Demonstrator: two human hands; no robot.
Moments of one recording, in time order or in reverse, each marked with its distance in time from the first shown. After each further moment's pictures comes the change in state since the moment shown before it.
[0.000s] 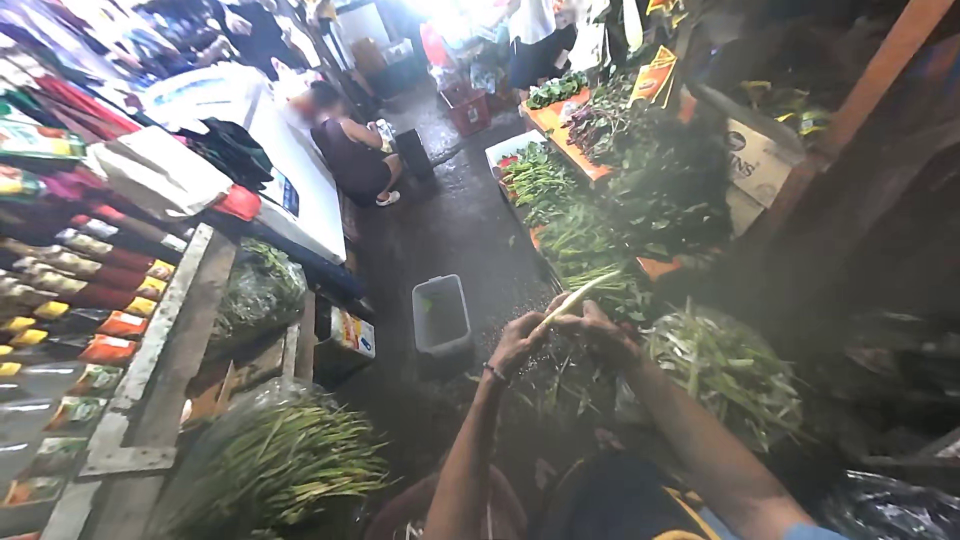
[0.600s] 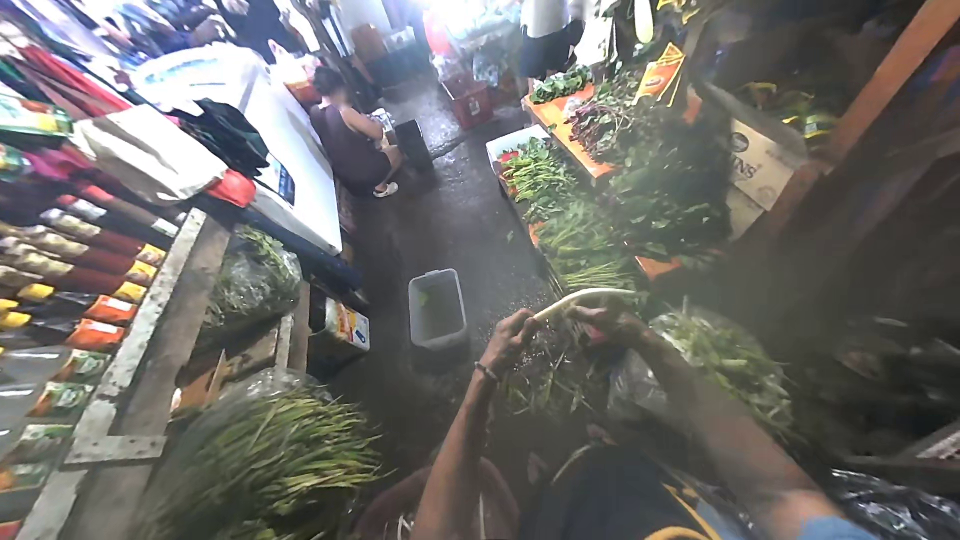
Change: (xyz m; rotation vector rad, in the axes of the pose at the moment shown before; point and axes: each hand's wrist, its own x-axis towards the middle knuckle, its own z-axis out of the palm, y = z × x) left_hand -0.010 -0.010 -0.010 0.074 0.075 0.042; right_hand -0.007 -0.029 -0.028 -0.510 0.031 0.070
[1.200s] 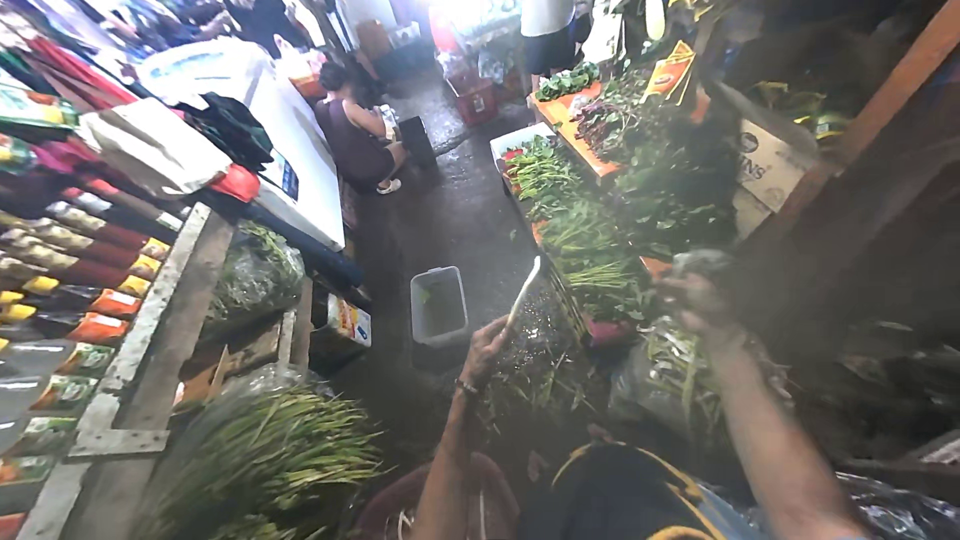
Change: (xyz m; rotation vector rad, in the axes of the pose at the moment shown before) left_hand -0.032 -0.017 -0.025 -0.165 0.195 -0.103; right_hand -0.015 0.048 -0.086 0.640 0.409 0.137
